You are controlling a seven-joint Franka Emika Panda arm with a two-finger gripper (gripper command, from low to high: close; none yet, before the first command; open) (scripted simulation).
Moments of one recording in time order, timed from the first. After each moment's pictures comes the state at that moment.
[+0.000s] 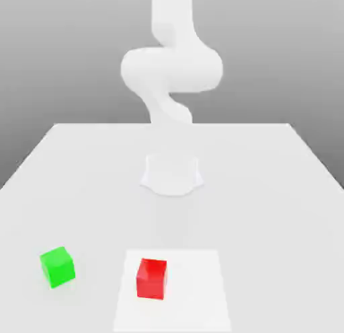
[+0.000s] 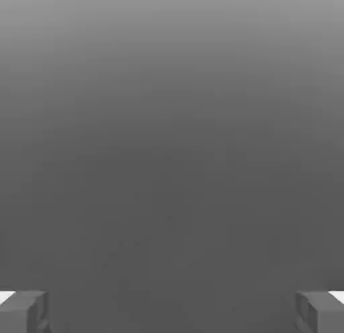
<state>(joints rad) -0.01 -0.71 0.00 -2.34 0.00 2.35 0.81</state>
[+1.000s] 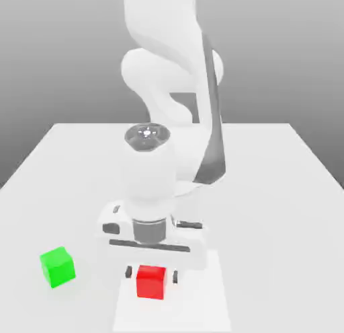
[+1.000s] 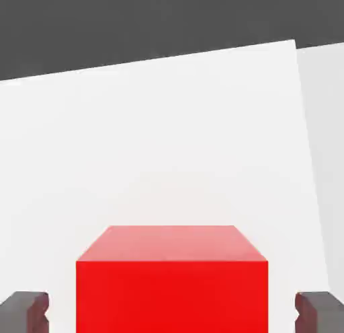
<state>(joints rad) -0.07 0.27 -0.02 -2.67 0.02 2.94 0.82</state>
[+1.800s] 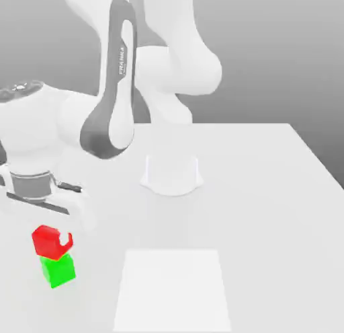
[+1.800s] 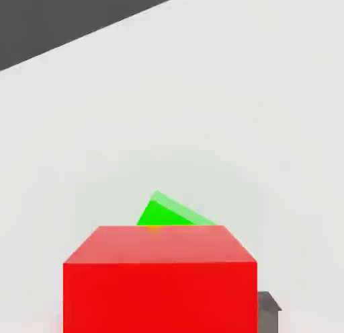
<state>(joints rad) -0.44 0.19 -0.11 -2.62 0.07 2.81 0.56</state>
